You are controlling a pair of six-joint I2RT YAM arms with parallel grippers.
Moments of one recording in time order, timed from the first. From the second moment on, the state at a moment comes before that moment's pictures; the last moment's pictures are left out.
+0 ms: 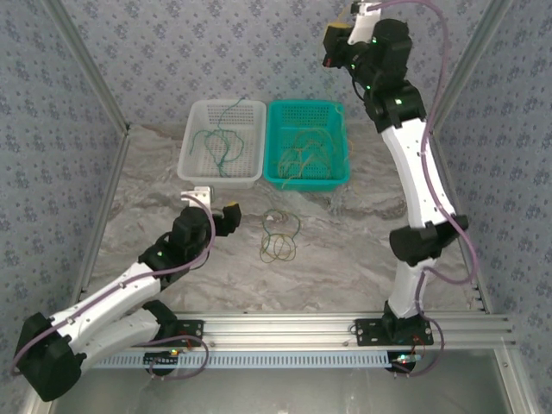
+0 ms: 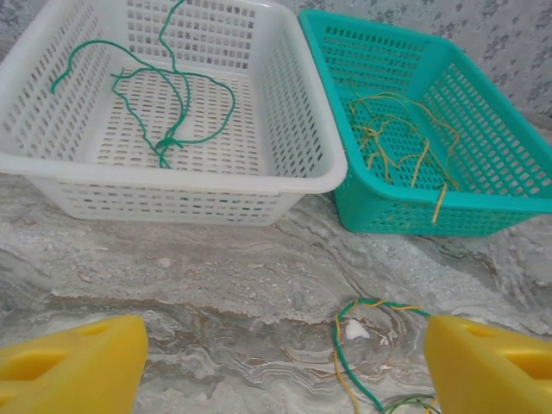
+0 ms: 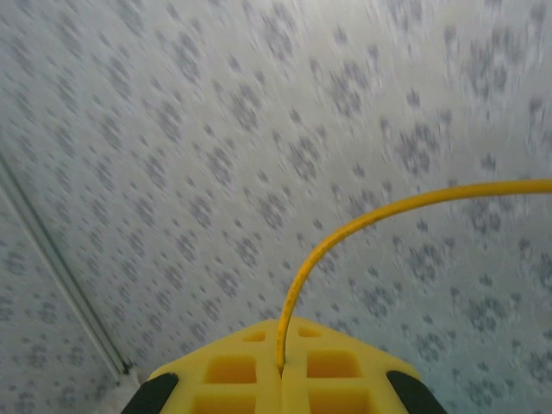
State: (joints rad) left arm -0.72 0.88 0.54 -0.05 -0.38 -0.45; right arm 0.31 1.94 2.43 -0.47 -0.11 0.21
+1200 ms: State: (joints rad) left arm -0.72 1.02 0.47 -0.03 -0.39 -0.46; right arm 0.39 2.30 2.01 -0.55 -0.09 0.14
